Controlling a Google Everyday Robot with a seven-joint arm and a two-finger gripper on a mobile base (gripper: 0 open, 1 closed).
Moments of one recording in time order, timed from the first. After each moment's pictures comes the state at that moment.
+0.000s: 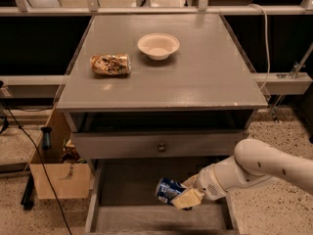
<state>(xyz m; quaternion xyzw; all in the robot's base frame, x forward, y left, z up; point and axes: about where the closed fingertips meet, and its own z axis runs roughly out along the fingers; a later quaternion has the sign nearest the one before) 0.404 -0.079 0.568 -0.43 0.81 0.36 0.16</state>
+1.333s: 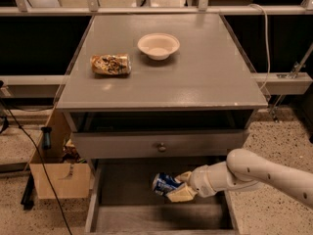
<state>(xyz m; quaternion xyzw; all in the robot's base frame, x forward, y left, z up) 0.454 -0.068 0.499 -0.46 0.77 0.36 0.25</state>
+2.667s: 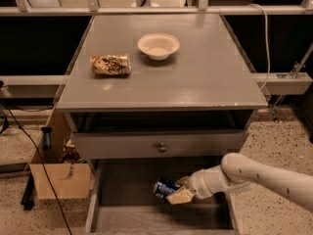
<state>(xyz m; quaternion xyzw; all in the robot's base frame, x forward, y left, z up) 0.466 -0.071 0.440 -0.44 0.79 0.37 0.22</state>
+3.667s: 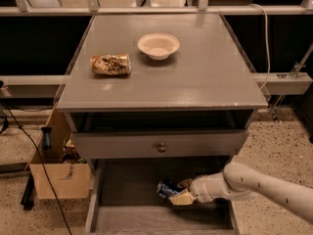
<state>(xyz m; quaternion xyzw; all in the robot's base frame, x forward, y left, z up) 0.480 -0.081 0.399 -0.44 0.78 0.36 0.26</state>
